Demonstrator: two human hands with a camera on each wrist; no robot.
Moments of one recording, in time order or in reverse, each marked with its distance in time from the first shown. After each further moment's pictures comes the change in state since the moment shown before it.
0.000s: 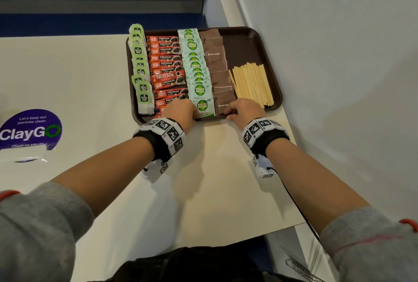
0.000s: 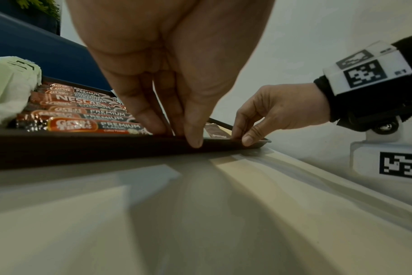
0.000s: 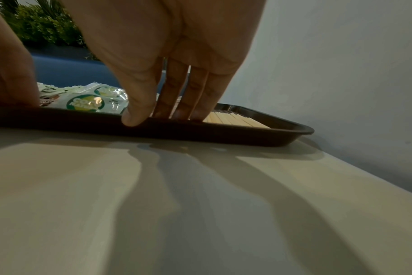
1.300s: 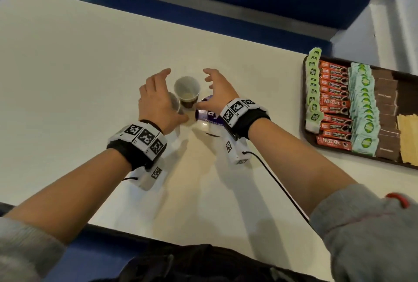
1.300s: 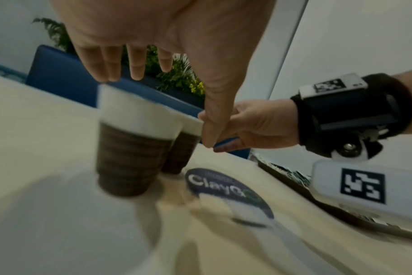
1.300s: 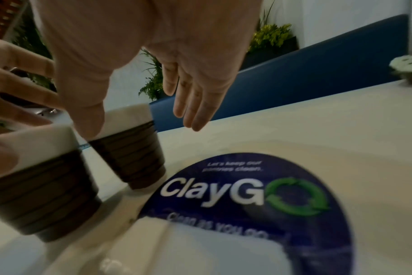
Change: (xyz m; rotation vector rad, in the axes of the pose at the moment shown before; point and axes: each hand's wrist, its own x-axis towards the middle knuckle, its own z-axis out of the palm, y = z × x) left_hand -0.224 -0.353 -0.104 -0.242 0.636 -0.497; right_hand 0.017 -0.460 0.109 0.423 -0.217 -0.429
